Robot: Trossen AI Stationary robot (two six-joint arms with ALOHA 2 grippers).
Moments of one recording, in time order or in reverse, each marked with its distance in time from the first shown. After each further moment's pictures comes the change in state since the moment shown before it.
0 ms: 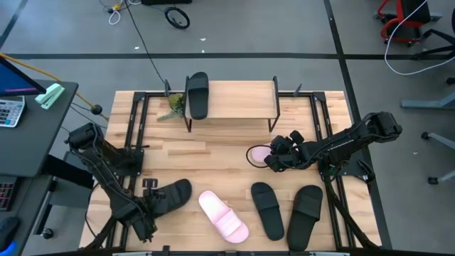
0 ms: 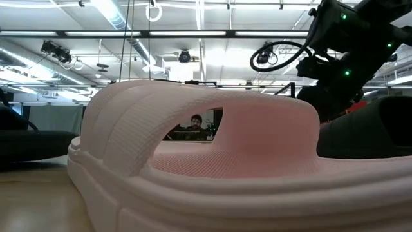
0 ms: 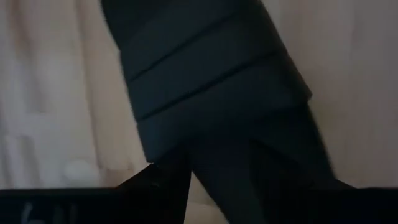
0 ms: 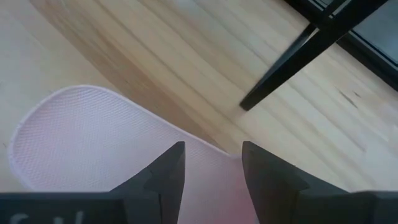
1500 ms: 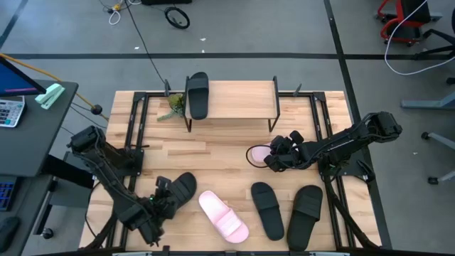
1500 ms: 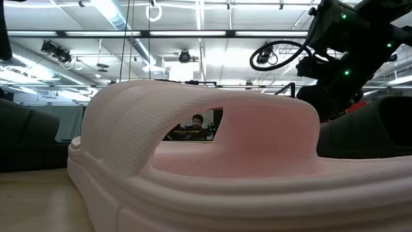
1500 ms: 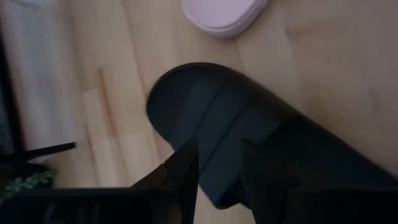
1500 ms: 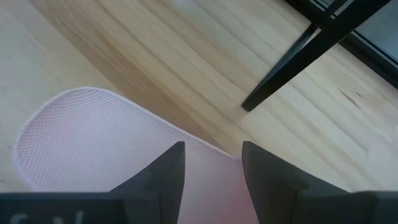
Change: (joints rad) left arm 0.040 0.052 0.151 -0.026 -0.251 0.333; right arm 0.000 0.000 0.000 0.008 -0.001 0.003
